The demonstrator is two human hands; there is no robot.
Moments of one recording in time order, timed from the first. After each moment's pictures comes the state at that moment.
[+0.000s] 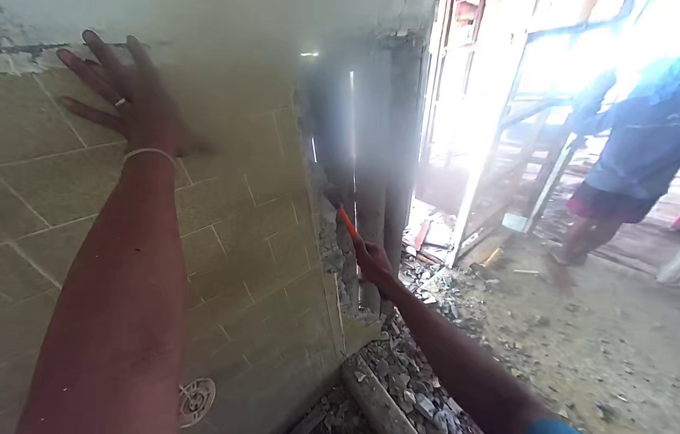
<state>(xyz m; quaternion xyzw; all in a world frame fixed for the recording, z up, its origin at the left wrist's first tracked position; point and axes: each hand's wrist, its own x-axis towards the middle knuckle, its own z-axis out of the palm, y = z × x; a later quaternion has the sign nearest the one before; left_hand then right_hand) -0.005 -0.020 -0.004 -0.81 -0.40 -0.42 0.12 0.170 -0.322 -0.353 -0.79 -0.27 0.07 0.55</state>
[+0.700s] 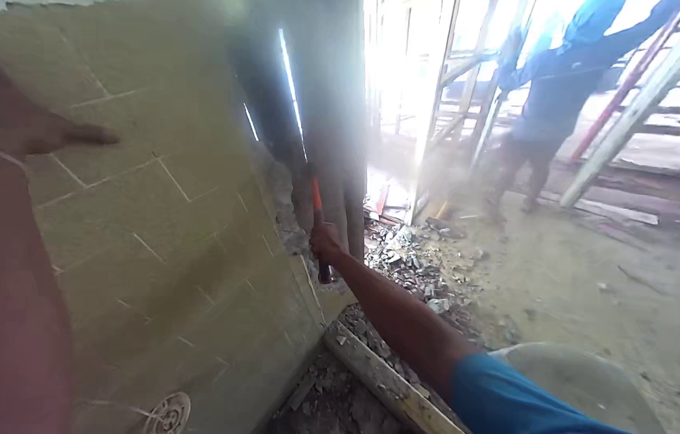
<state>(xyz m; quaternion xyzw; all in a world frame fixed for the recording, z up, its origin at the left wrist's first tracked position) 0.041 0.136 -0.013 -0.89 -0.27 -0.37 0.04 0.197 -0.270 -0.397 -0.69 -0.04 0.22 0.69</state>
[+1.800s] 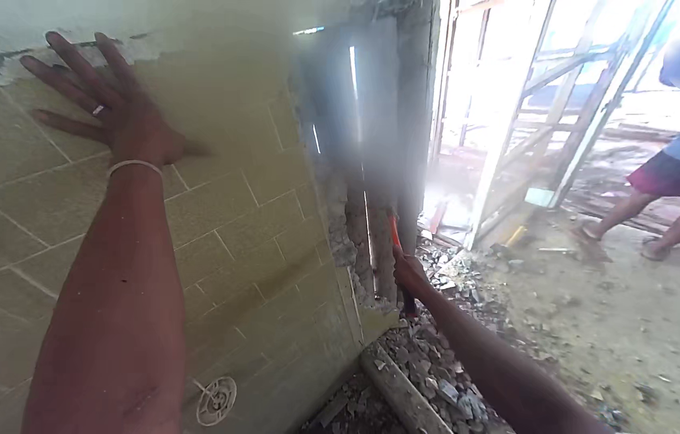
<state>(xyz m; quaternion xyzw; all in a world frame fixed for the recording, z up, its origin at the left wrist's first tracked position) -0.001 -0.009 -0.010 -0.80 -0.41 -0.42 0.15 0.221 -0.341 -0.446 -0.83 -0.03 0.17 0.54</state>
